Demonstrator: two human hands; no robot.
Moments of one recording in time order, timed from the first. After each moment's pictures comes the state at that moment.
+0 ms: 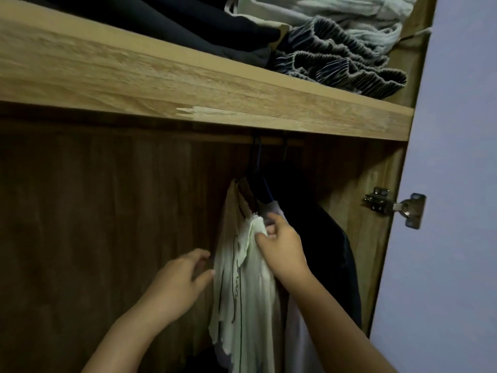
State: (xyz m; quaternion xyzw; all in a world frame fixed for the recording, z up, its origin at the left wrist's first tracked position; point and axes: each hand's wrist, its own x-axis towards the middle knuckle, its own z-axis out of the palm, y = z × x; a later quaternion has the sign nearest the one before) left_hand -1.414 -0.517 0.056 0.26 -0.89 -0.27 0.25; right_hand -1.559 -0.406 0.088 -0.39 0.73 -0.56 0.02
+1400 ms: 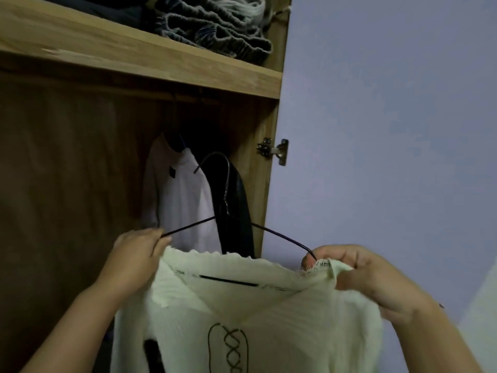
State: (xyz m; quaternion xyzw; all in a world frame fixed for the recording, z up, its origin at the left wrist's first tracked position) left_hand -1.425 -0.388 0.006 0.26 -0.92 -0.11 0.29; right_hand -1.563 -0.060 0.056 -0.41 0.57 -0.59 0.40
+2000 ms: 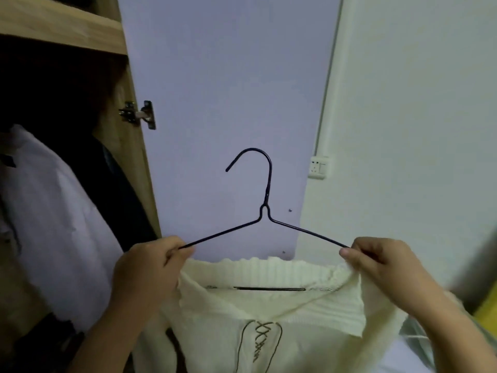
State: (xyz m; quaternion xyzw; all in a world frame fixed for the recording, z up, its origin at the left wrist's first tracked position) left_hand -1.440 -0.202 -0.003 0.01 -0.92 -0.28 0.27; right_hand -1.459 0.128 0.015 -0.10 0.92 -0.36 -0.13
